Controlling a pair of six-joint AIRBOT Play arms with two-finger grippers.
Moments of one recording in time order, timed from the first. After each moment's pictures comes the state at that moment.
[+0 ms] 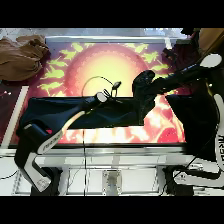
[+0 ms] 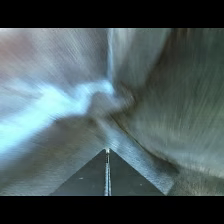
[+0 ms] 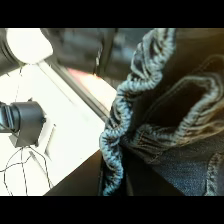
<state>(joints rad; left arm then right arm) -0.61 -1.78 1.34 0.56 -0.66 -1.14 0.00 -1.38 1.46 -0.71 1.61 1.22</state>
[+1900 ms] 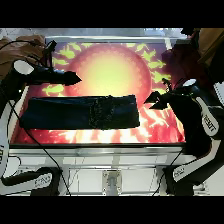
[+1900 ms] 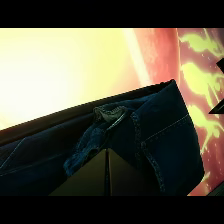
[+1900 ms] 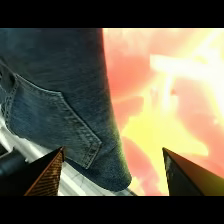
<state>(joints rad) -0.05 -1.33 1.34 0.84 -1.06 -1.17 -0.20 -1.78 1.30 -0.74 1.46 1.19</state>
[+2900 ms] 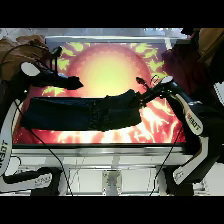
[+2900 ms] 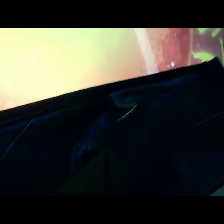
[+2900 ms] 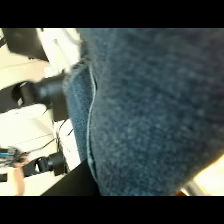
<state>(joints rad) -0.10 -1.37 1.31 0.90 -1.10 -1.21 0.03 -1.82 1.42 -0.54 1.67 1.09</state>
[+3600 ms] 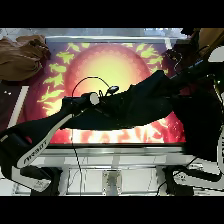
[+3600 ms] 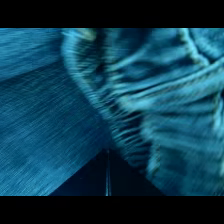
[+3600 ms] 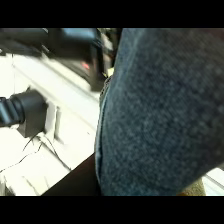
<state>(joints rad) -0.64 -1.62 1.21 0.93 -0.84 -1.27 0.00 -1.35 1.58 -0.84 1.76 1.51</state>
